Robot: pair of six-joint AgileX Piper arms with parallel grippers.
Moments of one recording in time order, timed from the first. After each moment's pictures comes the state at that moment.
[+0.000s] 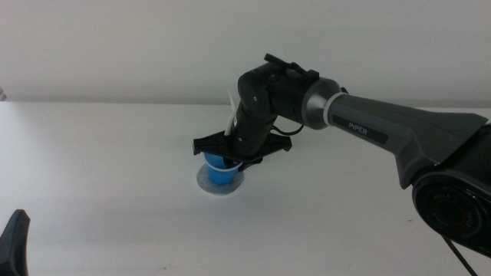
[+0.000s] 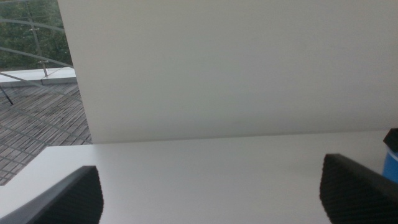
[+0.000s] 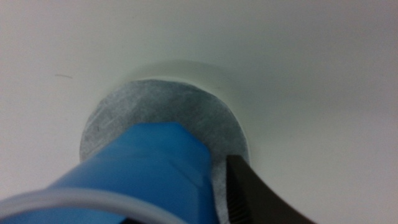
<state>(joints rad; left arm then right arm) 0.06 0.00 0.00 0.00 0.11 0.00 0.67 2.37 -1.99 0.00 0.98 0.50</state>
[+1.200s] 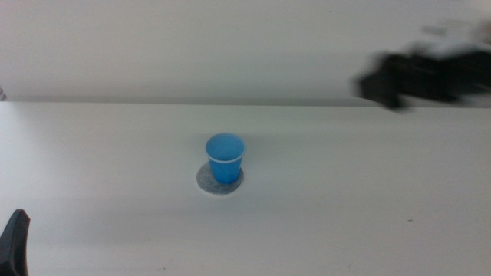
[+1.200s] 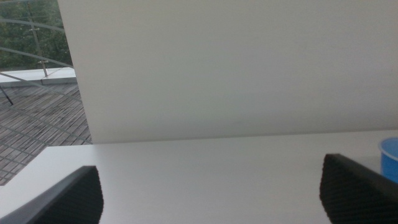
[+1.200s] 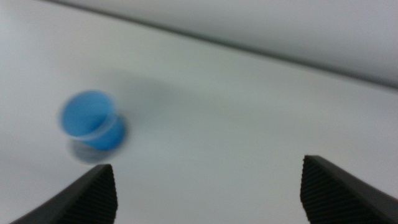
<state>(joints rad) 0.06 0.00 0.00 0.00 0.11 0.00 0.40 1.24 -1.13 -0.01 0.68 0.05</state>
